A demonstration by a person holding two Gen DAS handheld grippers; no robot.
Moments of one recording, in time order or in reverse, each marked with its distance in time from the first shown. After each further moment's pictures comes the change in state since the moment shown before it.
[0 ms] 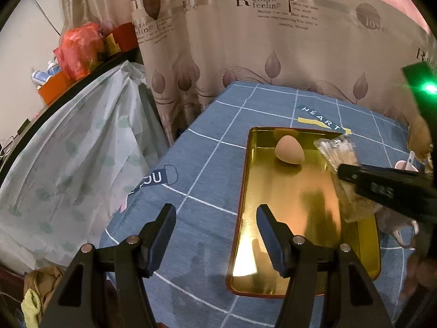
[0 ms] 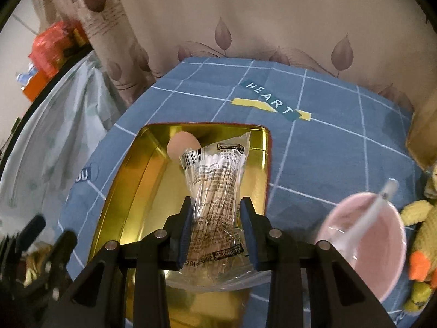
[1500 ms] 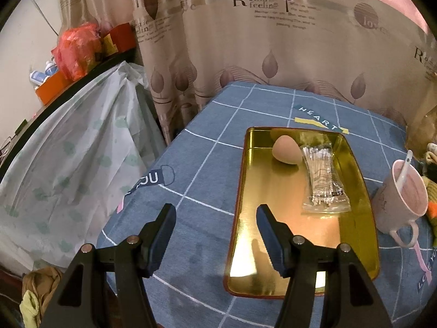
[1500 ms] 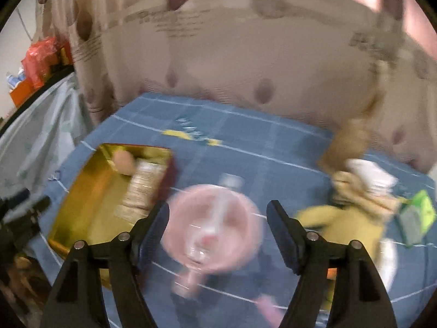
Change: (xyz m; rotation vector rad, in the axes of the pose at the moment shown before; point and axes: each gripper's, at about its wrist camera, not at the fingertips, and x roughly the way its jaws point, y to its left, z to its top) left arm 0.000 -0.003 -0.002 0.002 -0.008 -0.015; right arm -0.110 -0.086 -0.037 -0.051 -0.192 -0.230
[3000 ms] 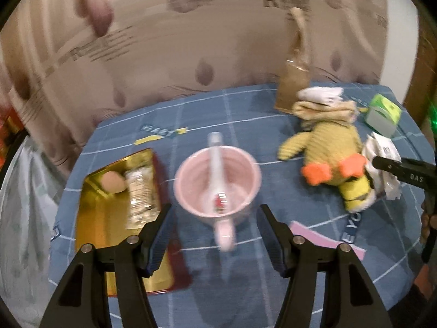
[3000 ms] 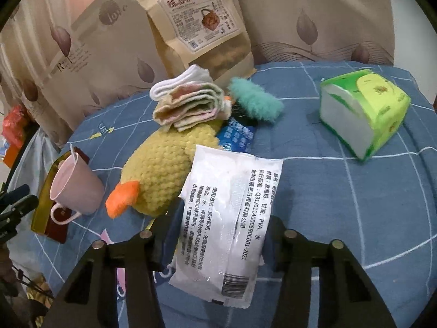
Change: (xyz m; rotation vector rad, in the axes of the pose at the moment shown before) left arm -0.076 -0.232 -0.013 0.413 -0.015 -0.332; right arm -0.013 -0.253 -0.115 0.352 0.059 0.075
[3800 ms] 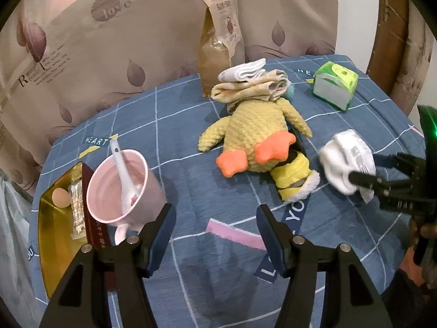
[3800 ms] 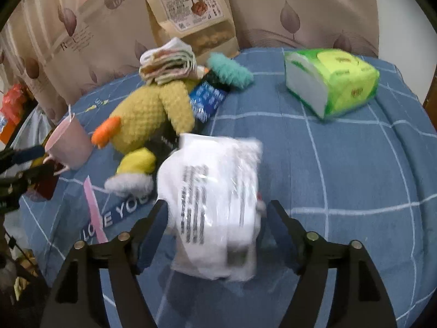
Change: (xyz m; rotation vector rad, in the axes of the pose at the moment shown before) left arm 0.009 -0.088 0.000 0.142 0.050 -0.136; right arm -0.026 -0.036 -0.056 -0.068 0.049 -0.044
